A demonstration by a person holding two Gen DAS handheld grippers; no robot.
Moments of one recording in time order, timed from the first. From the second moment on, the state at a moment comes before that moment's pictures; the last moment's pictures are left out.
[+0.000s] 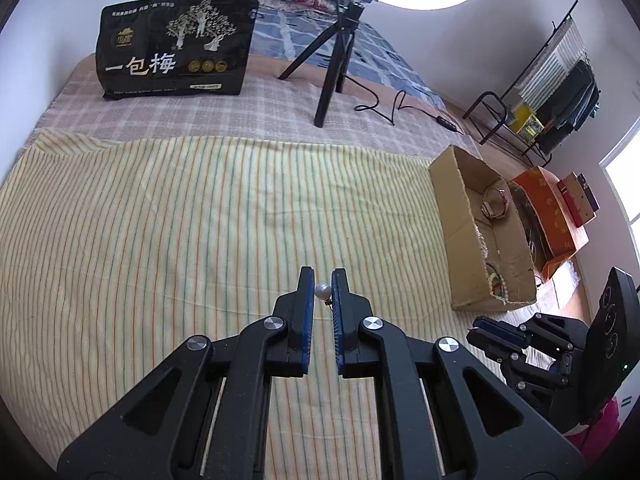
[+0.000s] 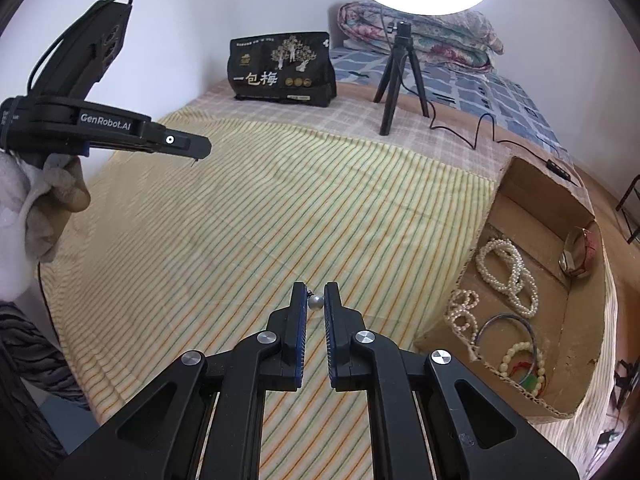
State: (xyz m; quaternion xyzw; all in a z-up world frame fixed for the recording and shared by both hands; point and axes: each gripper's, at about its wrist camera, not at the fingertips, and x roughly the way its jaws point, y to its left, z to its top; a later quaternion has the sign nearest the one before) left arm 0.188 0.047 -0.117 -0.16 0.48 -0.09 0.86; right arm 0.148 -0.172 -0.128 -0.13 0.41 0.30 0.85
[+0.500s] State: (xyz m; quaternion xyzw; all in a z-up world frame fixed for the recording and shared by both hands) left arm 0.195 -0.034 -0.086 -0.13 0.45 -0.16 0.87; right arm 0.181 -0.252 -0.095 -0.07 0.39 0.22 0.89
